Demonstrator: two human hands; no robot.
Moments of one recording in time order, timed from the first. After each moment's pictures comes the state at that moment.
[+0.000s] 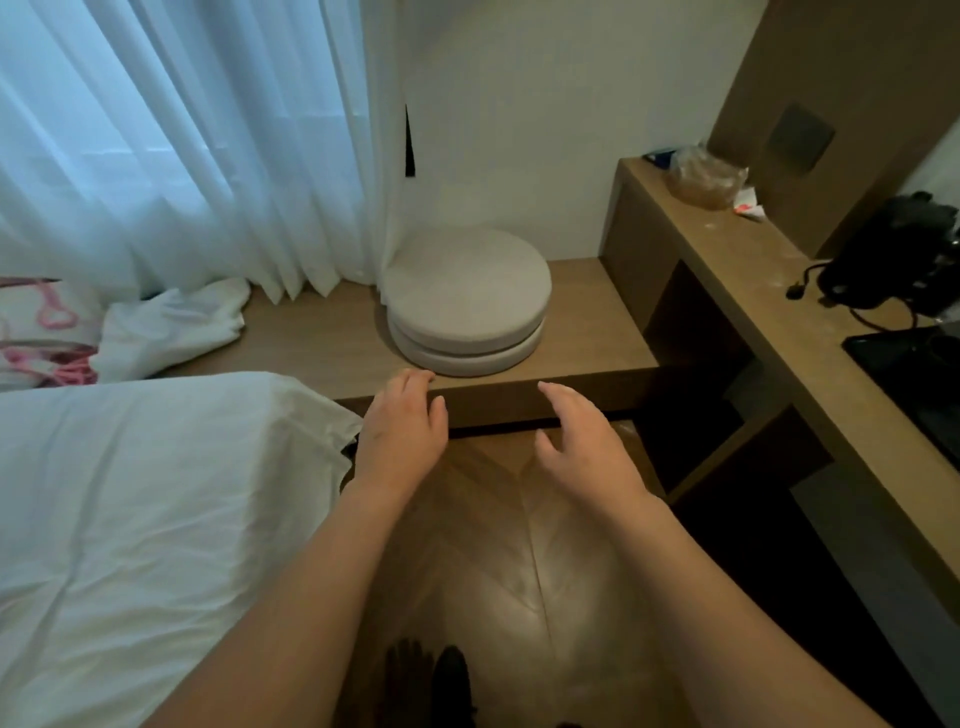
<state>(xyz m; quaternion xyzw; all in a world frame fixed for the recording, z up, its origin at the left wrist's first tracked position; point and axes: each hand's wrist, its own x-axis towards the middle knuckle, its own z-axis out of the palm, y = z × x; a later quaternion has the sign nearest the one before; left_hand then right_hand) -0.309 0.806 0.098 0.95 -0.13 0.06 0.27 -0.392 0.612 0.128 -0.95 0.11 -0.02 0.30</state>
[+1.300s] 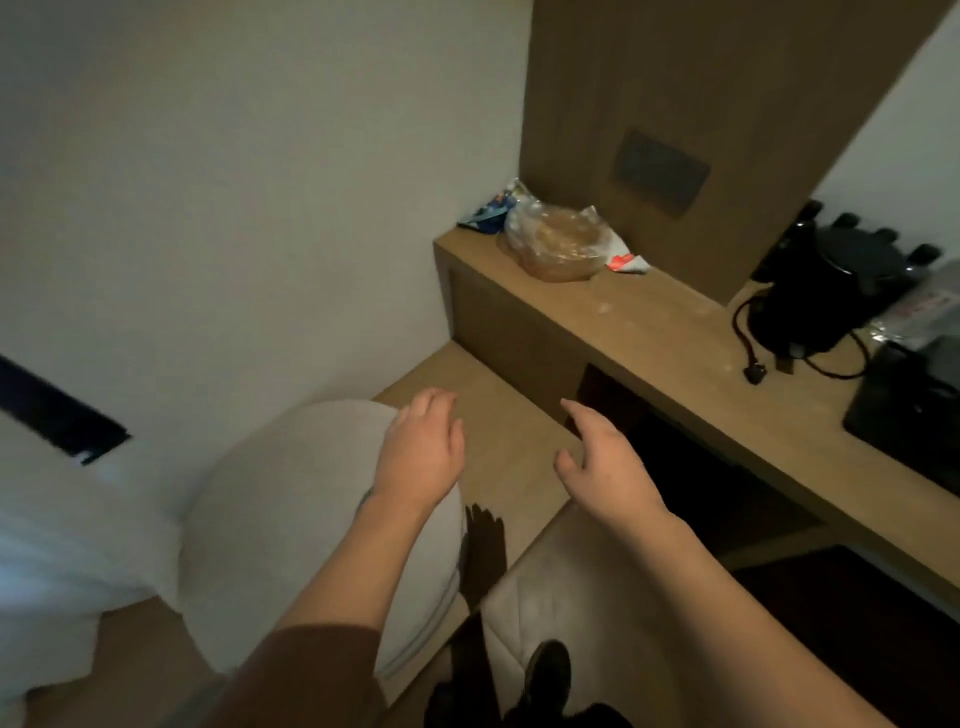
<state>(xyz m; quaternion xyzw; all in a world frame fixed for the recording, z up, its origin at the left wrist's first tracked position) 0.287 0.430 0.068 0.86 -0.45 -0.10 0.23 0.099 0.323 0.104 -0.83 0.45 -0.05 0.32</state>
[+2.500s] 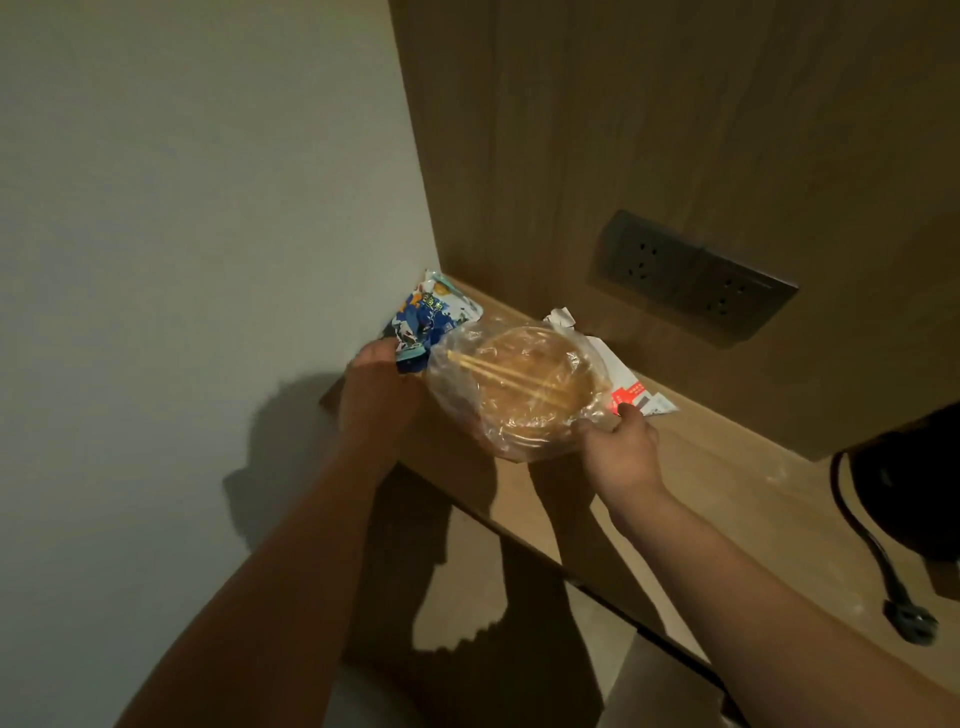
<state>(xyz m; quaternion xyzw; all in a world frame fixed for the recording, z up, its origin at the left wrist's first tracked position) 0.571 -0.047 -0.030 0.88 -0.39 -0.13 0.25 0.314 -0.090 0.008 -0.52 0.69 -0.17 0.48</state>
